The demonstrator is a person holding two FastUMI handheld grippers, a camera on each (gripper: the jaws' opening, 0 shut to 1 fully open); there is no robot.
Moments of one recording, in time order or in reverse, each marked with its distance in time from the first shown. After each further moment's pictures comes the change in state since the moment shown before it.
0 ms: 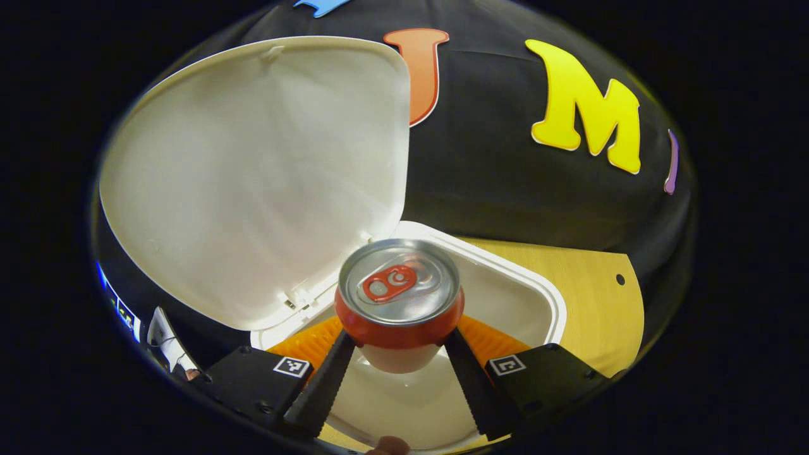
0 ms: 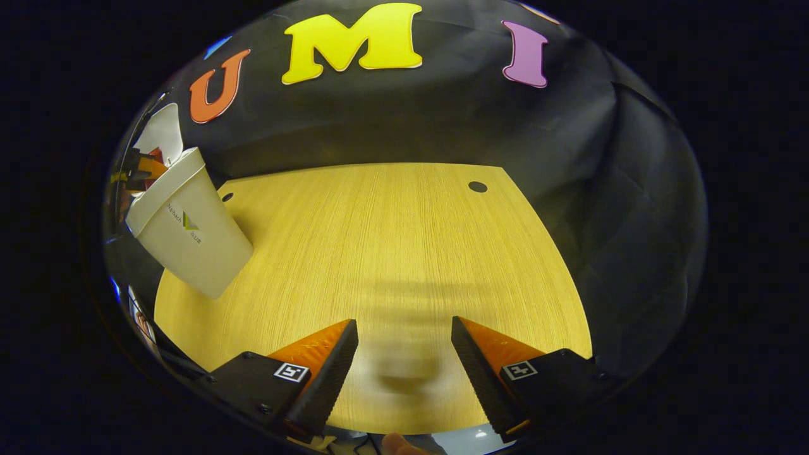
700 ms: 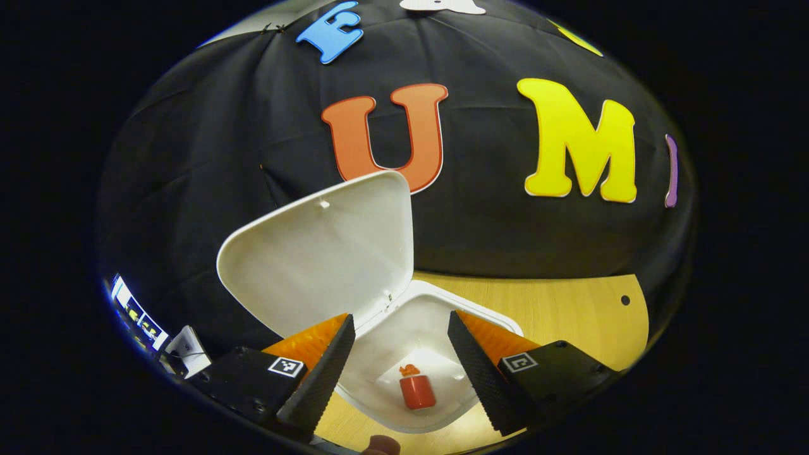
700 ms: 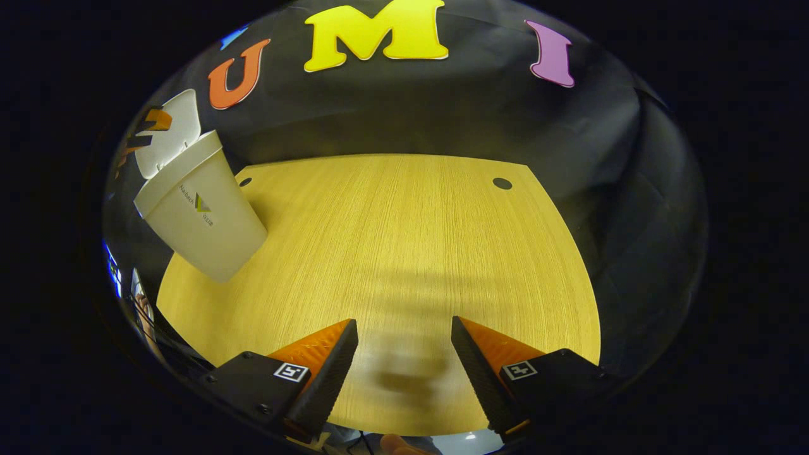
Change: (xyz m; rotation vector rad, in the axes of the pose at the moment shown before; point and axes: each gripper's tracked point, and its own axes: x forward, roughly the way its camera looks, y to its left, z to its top) left arm -0.082 0.000 0.079 0.030 -0.179 0.132; right arm 0.008 0.017 -0.001 -0.040 0.032 0.104
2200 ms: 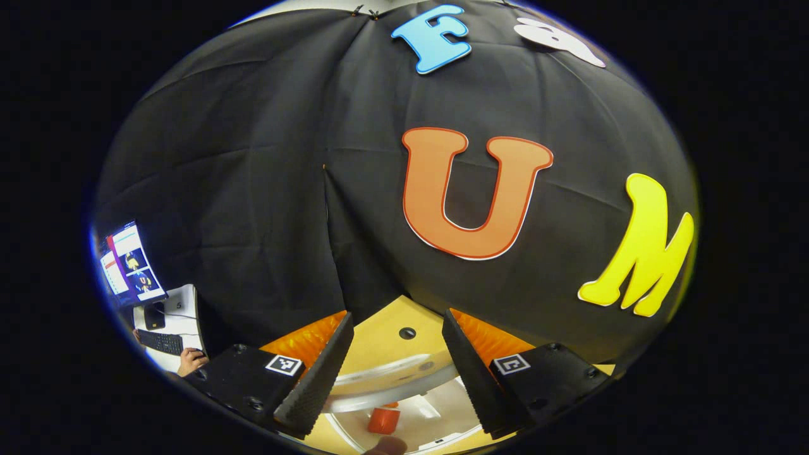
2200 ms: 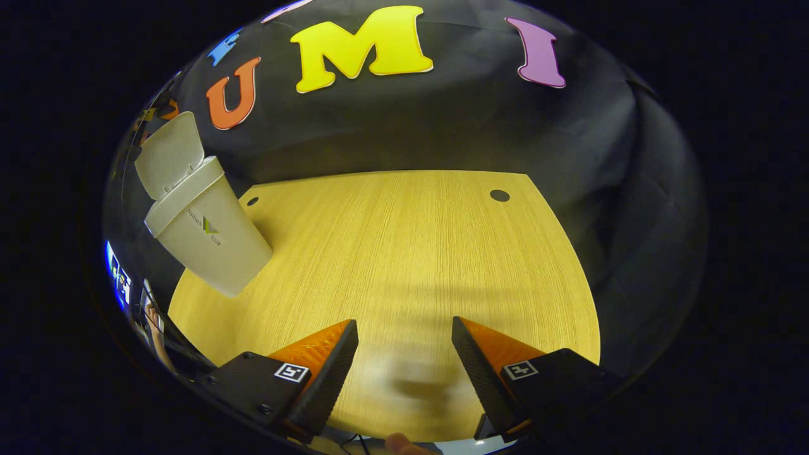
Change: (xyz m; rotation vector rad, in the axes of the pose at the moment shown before) left arm 0.018 0.047 0.075 -0.335 -0.052 0.207; right arm -0.008 -0.030 0.017 -0.005 -0.067 0.047
